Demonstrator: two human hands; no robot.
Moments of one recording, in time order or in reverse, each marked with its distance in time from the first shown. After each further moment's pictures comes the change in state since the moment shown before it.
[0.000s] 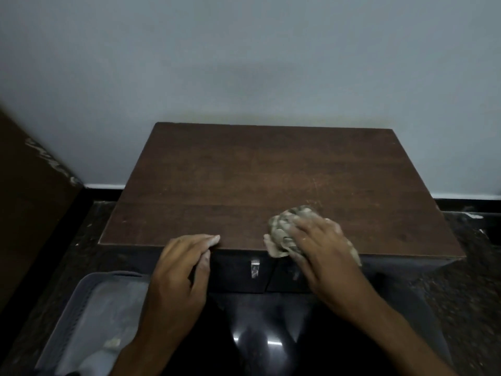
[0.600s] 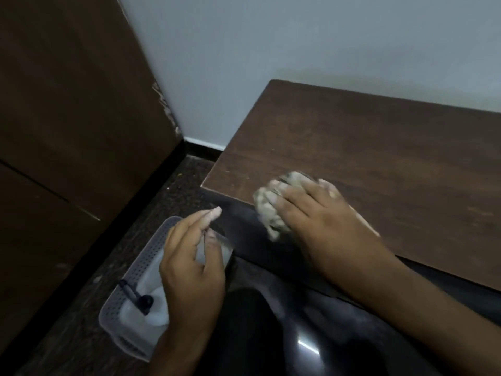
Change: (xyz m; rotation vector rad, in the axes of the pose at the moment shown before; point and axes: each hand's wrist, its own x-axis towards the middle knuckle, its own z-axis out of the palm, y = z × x) left_hand -0.054 -0.054 -0.030 0.083 0.516 -0.462; right_hand 0.093 -0.107 0.065 -0.139 -0.169 -0.520
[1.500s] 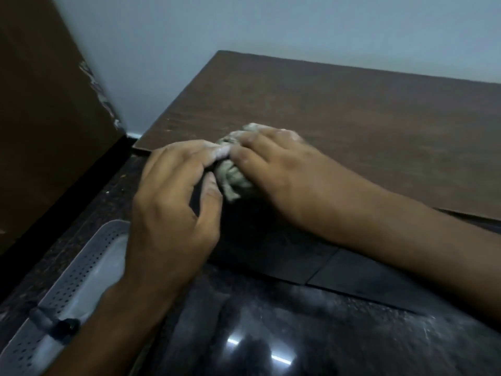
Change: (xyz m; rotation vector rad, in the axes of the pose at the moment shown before) left_hand 0.010 0.006 0.033 0.043 -0.117 0.591; right_hand -0.004 0.010 0.008 -0.144 0.089 -0.107
